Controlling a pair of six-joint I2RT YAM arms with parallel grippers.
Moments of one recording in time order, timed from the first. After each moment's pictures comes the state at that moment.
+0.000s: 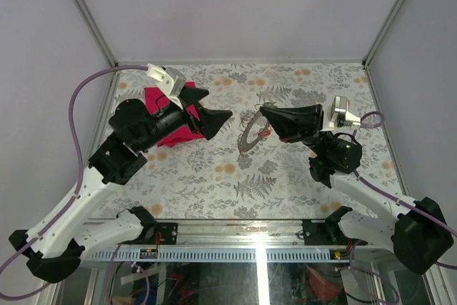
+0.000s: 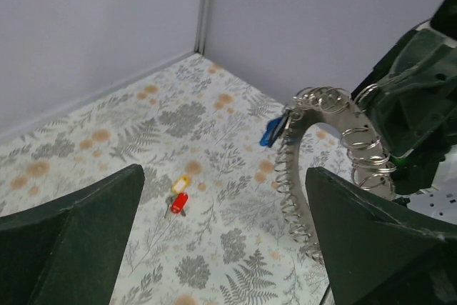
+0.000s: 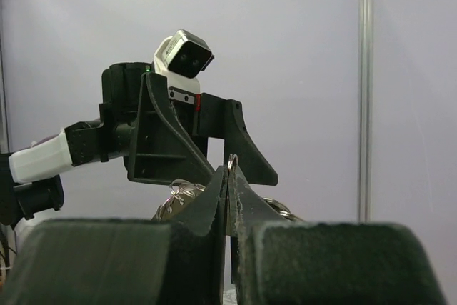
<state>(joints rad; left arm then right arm) -0.71 0.93 1.19 -0.20 0.17 -0.21 0.61 1.08 0.59 1.44 -0.46 0.59</state>
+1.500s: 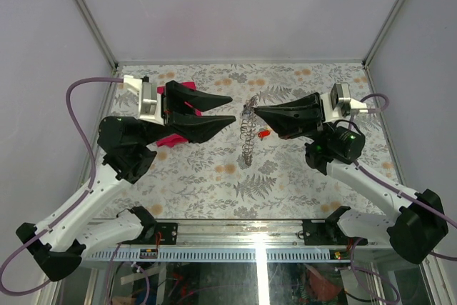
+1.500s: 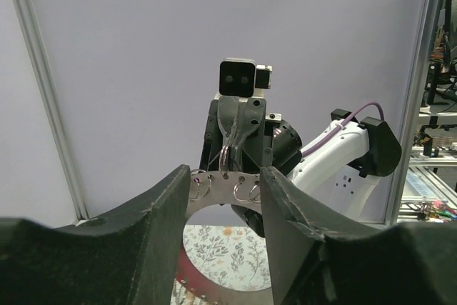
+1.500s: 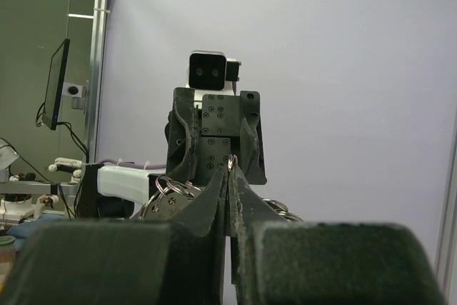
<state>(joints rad) -0.71 0.95 1.07 0.57 0.62 -0.40 0.65 1.16 0.82 1.48 -0.62 0.74</state>
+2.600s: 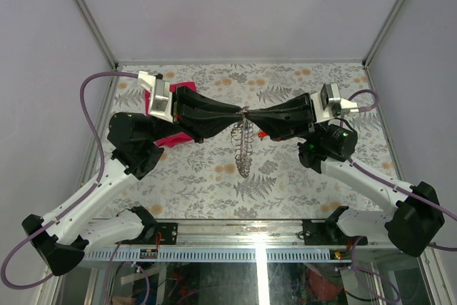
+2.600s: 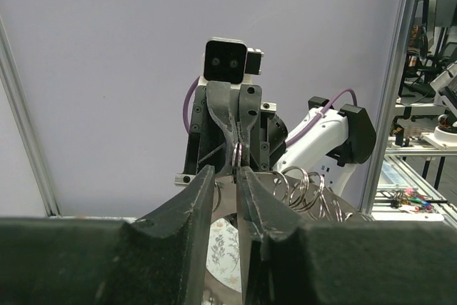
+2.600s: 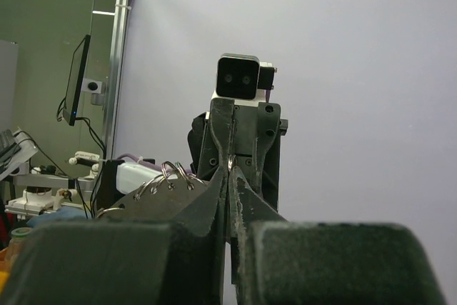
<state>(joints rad) -0.72 1.01 1.06 0.64 0.68 -0.45 0.73 1.21 0.87 1.48 -0.64 0.71</state>
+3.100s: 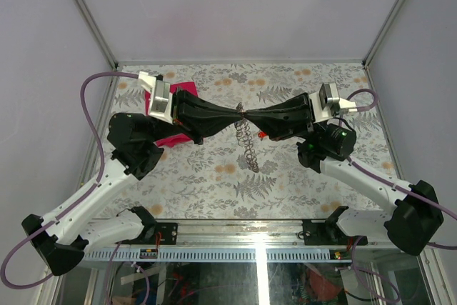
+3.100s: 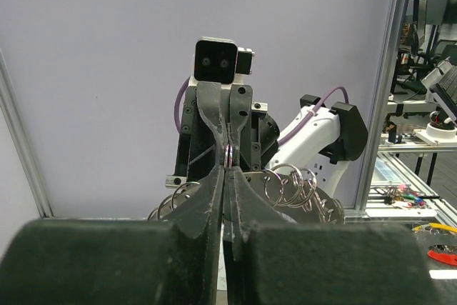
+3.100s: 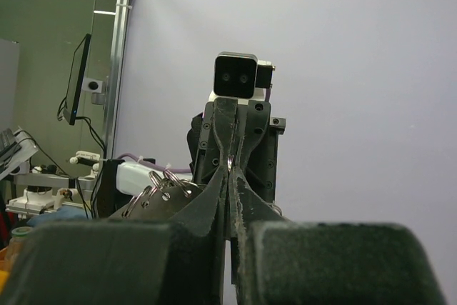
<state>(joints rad) -0.72 1.01 1.06 0.64 0.70 -0.45 0.73 1.22 0.88 1.49 -0.65 0.71</state>
